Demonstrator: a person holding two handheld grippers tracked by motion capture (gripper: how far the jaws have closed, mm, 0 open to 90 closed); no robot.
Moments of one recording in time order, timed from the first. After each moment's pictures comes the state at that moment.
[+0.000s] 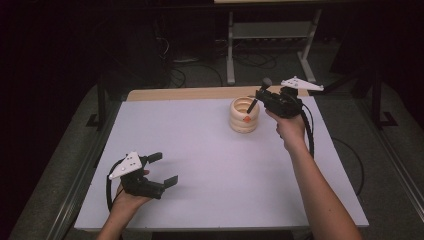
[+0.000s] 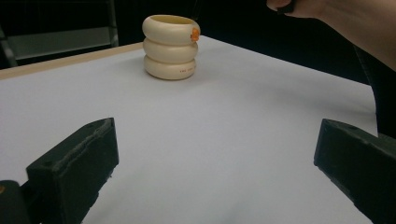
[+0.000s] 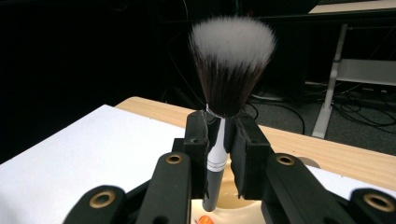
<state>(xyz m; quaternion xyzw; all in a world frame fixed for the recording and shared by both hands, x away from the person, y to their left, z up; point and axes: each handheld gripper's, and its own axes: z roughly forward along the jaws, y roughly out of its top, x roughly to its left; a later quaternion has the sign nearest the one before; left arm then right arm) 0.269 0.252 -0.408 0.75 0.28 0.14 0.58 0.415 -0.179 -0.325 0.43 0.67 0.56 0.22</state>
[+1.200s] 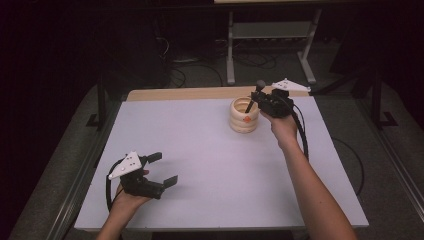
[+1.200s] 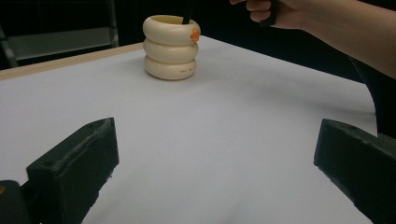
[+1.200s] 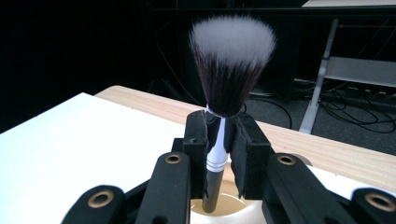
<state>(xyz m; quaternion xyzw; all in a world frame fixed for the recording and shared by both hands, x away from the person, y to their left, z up) 0.269 0.253 -0.408 0.75 0.28 0.14 0.58 0.436 -0.166 -0.347 0.43 0.68 0.54 0.24</state>
